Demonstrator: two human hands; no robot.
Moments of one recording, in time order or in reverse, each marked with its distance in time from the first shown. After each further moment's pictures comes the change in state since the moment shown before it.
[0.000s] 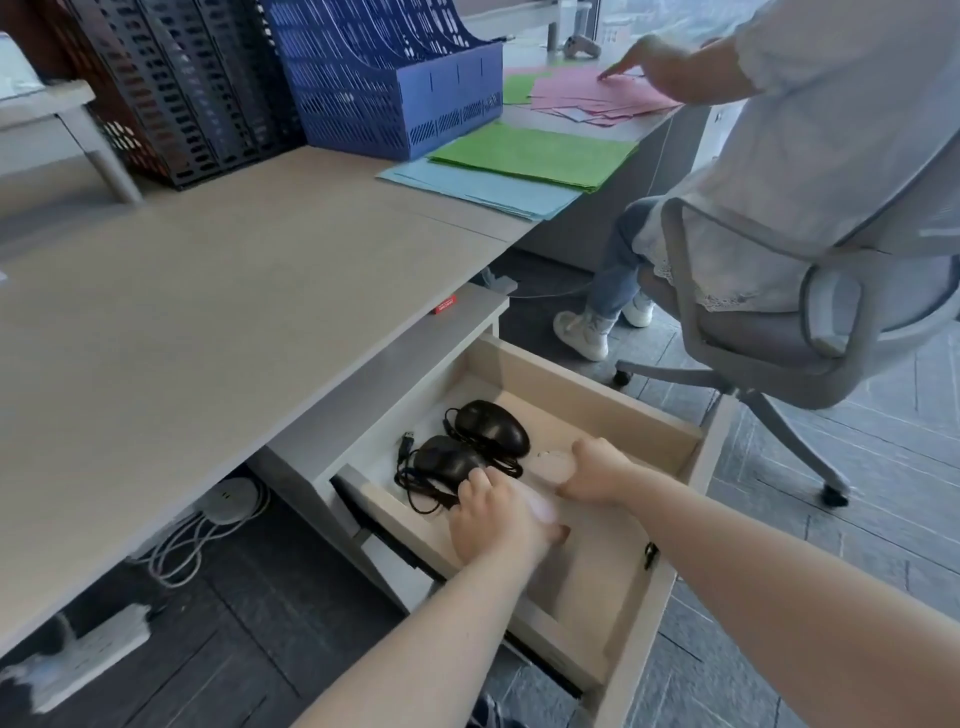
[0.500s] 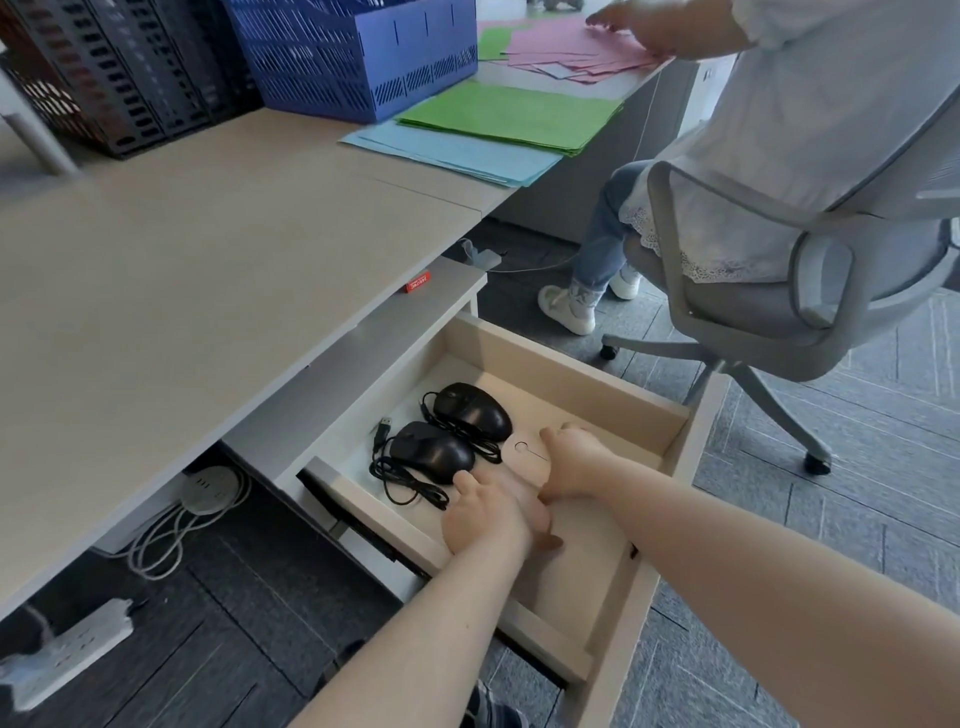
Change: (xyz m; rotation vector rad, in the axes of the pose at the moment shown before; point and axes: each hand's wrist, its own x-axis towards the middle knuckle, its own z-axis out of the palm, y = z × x) left_hand 0.013 0.004 0.023 0.071 -0.159 -0.074; right_hand 0.018 0.005 0.020 -0.165 0.004 -0.117
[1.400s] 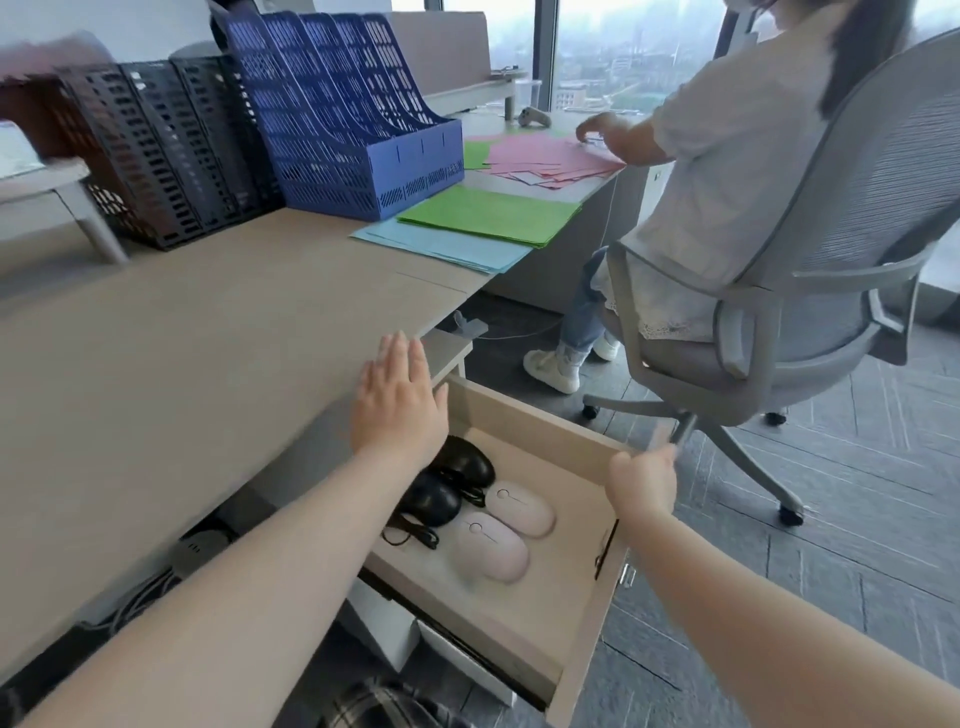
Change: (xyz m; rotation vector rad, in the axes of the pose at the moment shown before) left_hand 0.004 -0.016 -0.162 0.207 0.664 0.409; right_hand -0.072 0.032 -0.041 1.096 0.622 0.651
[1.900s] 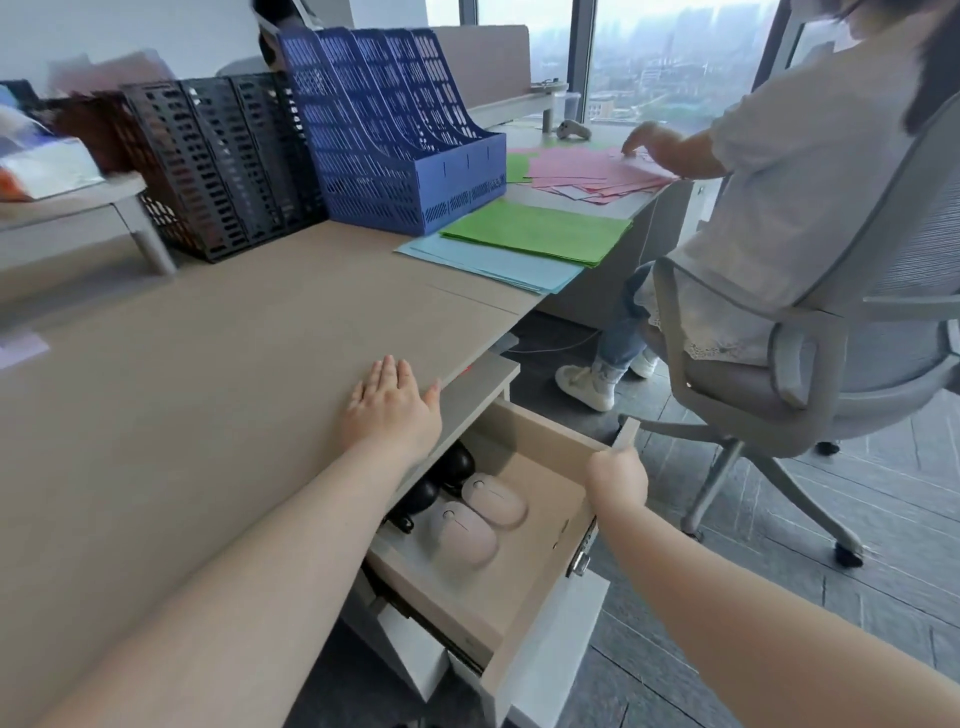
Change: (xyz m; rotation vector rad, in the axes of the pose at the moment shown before) left_hand 0.042 -0.063 0.003 -0.068 -0.216 -0.198; right_hand -0.011 -0.053 0.077 0.071 -0.143 -0.072
